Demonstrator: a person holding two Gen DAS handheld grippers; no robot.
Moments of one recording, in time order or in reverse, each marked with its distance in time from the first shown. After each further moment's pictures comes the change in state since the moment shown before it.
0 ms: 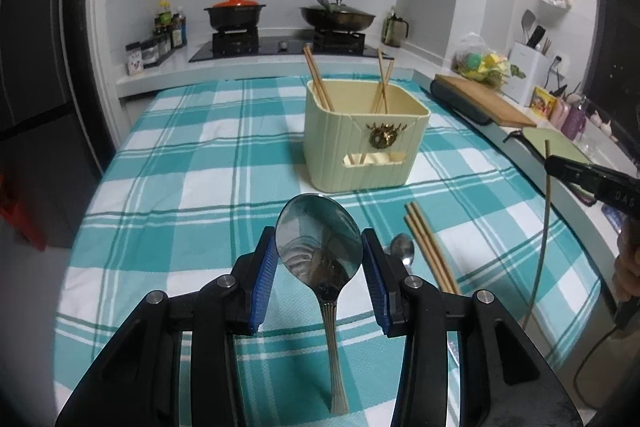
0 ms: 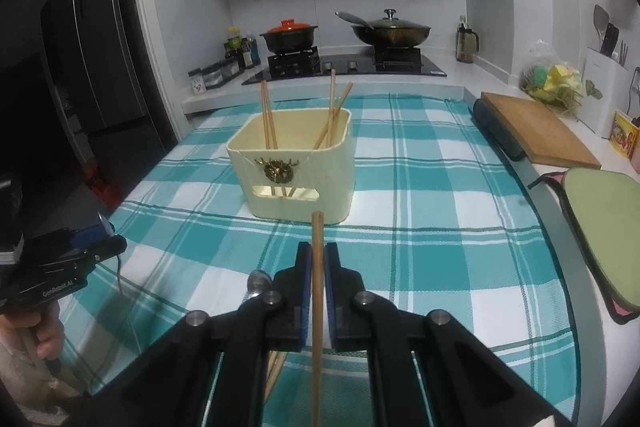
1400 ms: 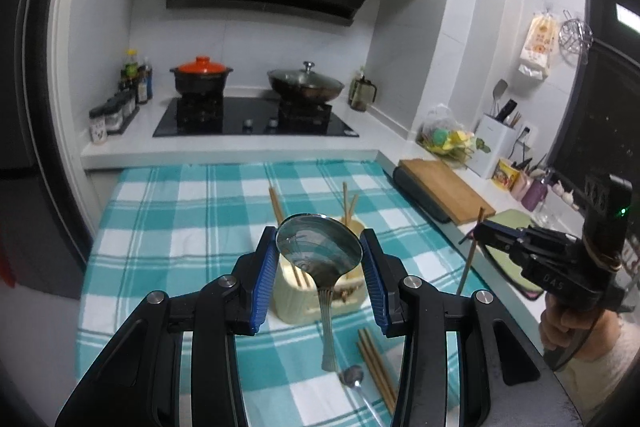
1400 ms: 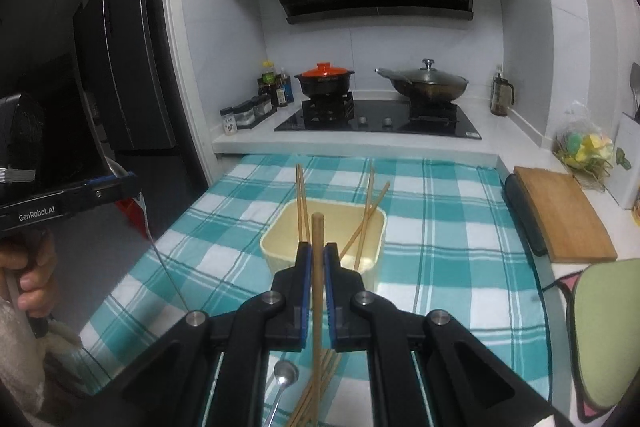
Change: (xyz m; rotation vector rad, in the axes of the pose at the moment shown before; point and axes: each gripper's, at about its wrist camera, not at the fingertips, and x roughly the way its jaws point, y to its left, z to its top) left arm -0.026 0.006 0.183 -0.021 -0.133 -0.150; right arm -0.001 0.014 0.119 -0.081 -0.101 0.098
